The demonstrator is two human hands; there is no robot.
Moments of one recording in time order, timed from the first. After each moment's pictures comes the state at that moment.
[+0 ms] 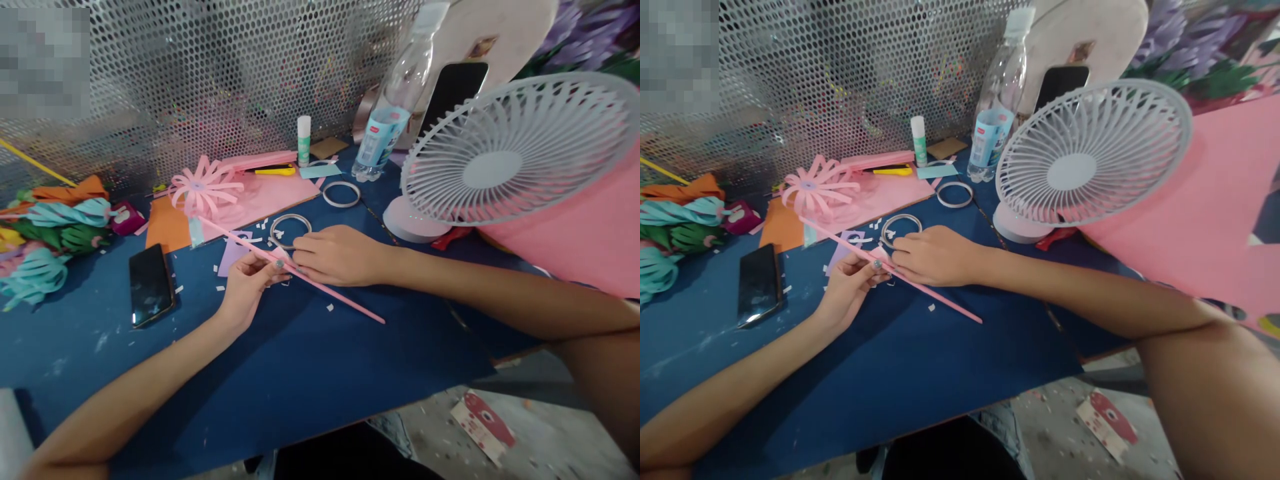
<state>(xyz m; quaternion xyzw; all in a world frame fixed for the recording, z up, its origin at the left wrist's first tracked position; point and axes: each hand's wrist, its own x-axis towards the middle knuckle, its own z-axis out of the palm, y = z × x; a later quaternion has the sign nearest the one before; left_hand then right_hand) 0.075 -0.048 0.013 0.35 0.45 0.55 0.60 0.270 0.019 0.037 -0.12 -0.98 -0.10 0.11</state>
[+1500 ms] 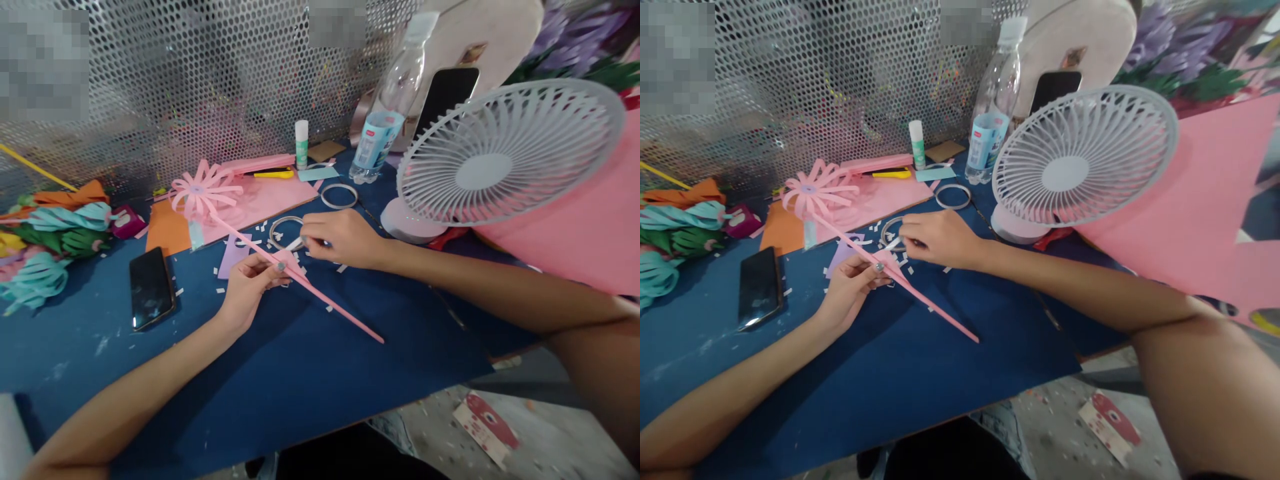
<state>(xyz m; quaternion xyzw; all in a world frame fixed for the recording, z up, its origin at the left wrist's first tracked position) 0.073 -0.047 0.010 0.38 0.44 0.53 0.61 0.274 0.036 0.032 -0.21 -0.93 0.00 0.30</state>
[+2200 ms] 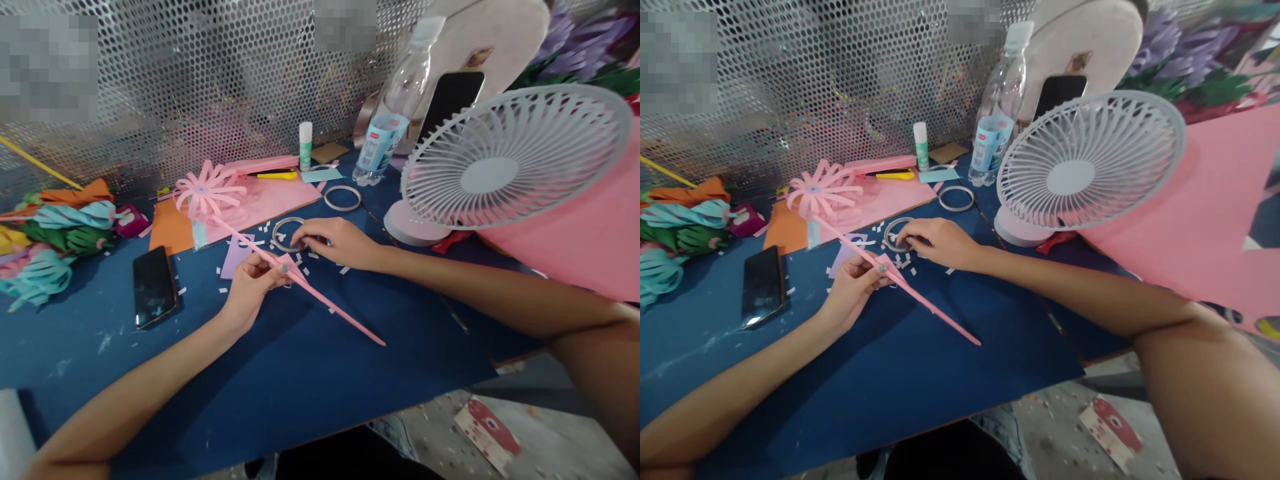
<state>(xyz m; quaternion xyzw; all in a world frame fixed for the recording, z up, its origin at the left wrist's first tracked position) 0.073 -0.047 0.010 0.38 0.43 0.54 0.62 0.269 0.045 0.014 -0.23 -0.89 0.25 0.31</state>
